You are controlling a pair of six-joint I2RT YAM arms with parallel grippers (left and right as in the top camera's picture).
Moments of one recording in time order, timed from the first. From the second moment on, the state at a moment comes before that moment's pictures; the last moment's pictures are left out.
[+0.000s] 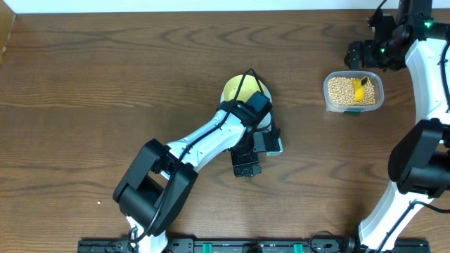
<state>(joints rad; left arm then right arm) -0.70 1.92 1.27 -0.91 0.24 0.75 -0.16 2.06 1.88 -1.00 -0.19 -0.17</state>
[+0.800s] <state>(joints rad) -0.70 1.92 1.27 -0.89 0.23 0.79 -0.16 2.06 1.88 -1.00 -0.19 -0.17</state>
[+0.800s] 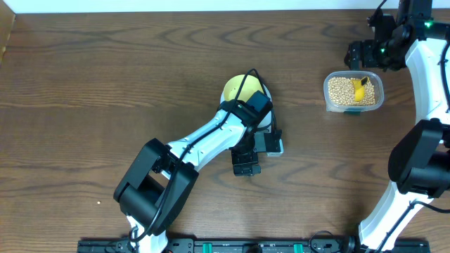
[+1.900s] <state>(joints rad) -0.70 1.96 1.31 -0.86 0.17 0.80 -0.16 2.06 1.88 -1.00 -0.19 -0.17</state>
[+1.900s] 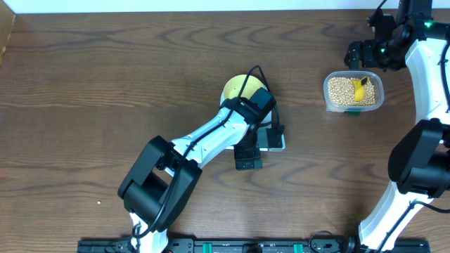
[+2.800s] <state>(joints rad) -0.69 1.96 1.31 -0.78 0.10 0.72 -0.16 2.06 1.88 -1.00 -0.19 -0.17</state>
